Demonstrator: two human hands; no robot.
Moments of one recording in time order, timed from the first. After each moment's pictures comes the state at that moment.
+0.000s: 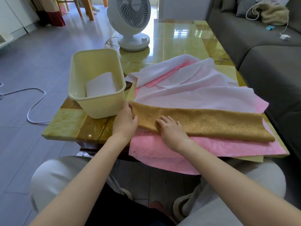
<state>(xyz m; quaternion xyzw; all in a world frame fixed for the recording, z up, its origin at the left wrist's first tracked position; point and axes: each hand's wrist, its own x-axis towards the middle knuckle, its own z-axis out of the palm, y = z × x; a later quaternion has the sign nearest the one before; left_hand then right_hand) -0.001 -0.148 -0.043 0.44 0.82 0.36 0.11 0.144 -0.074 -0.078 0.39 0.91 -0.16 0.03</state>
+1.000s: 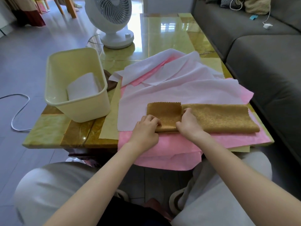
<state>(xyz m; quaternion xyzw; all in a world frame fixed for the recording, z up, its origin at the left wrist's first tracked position) 0.067 -0.119 -0.077 0.65 0.73 0.16 0.14 0.204 -0.038 -0.056 0.61 0.70 -0.35 -0.10</state>
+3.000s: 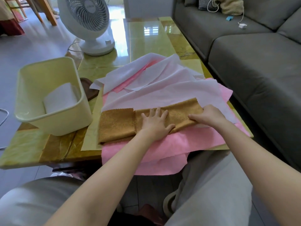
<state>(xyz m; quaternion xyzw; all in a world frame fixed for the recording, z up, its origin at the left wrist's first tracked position) 0.123 -0.038 -0.076 0.69 0.72 -0.04 0.12 0.300 0.020 -0.034 0.68 0.68 -0.26 -0.06</state>
